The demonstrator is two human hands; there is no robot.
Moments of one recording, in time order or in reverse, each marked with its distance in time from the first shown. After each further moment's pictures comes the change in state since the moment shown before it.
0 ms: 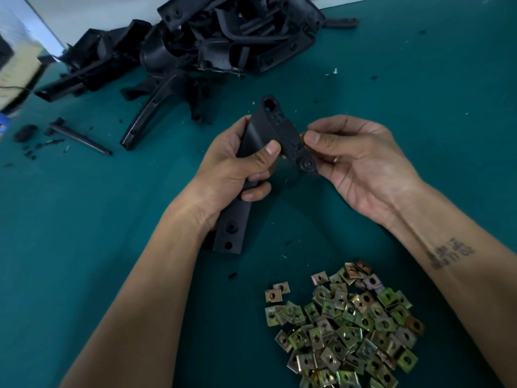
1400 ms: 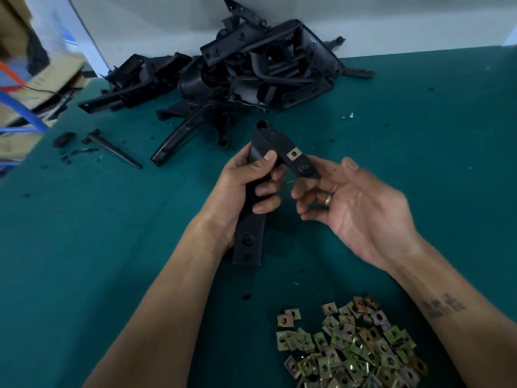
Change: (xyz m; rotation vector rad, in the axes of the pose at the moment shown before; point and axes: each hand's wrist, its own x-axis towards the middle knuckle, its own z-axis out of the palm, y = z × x) left_hand -0.001 0.007 -0.009 -0.313 0.055 0.038; right_hand -0.005 0.009 -0.001 -0.127 -0.412 0.031
